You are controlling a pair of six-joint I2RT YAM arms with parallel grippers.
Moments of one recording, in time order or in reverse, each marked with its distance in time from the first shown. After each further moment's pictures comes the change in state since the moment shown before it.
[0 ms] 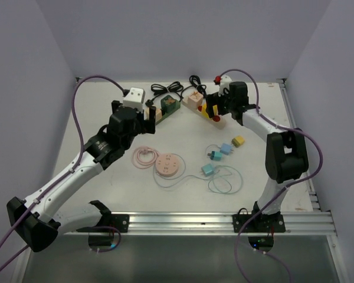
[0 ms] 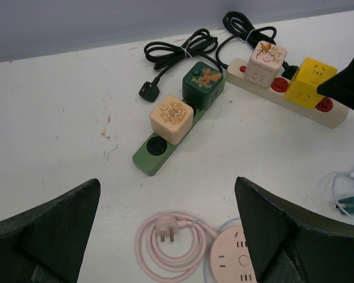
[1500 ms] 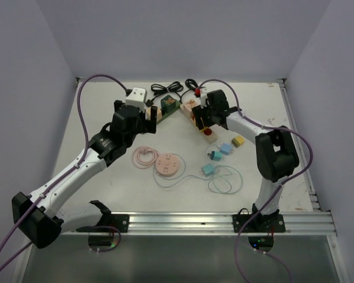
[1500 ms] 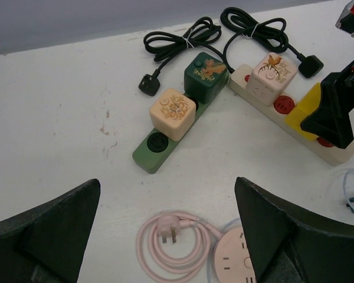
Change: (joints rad) left arm 0.014 0.019 -0.016 0.016 -0.003 0.015; right arm 0.180 0.090 0.077 -0.207 0.116 0.009
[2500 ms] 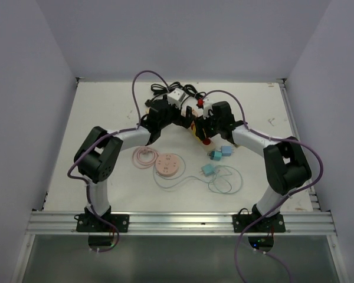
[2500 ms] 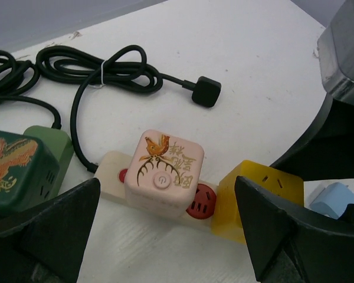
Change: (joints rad) left arm 0.072 0.774 0.078 0.839 0.605 0.007; right arm 0.020 -0.189 -0.300 0.177 -0.110 0.026
